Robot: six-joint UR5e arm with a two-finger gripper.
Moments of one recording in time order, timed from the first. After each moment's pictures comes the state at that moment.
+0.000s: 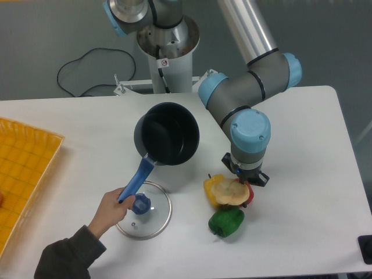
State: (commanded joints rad) arm 2.56 -2.07 -1.53 -1.10 1.66 1.15
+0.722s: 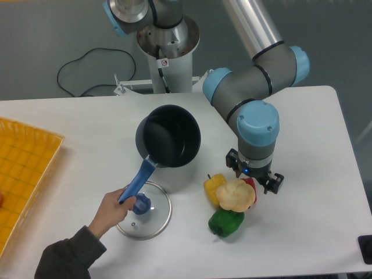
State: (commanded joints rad) arm 2.57 -2.08 -1.42 -1.10 1.65 1.15
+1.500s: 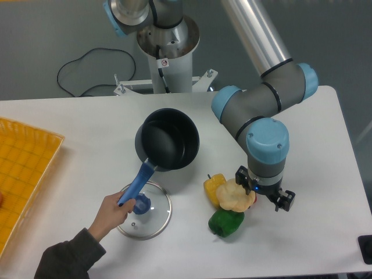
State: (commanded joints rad) arm 2.57 -2.16 -1.40 -1.05 1.66 1.11
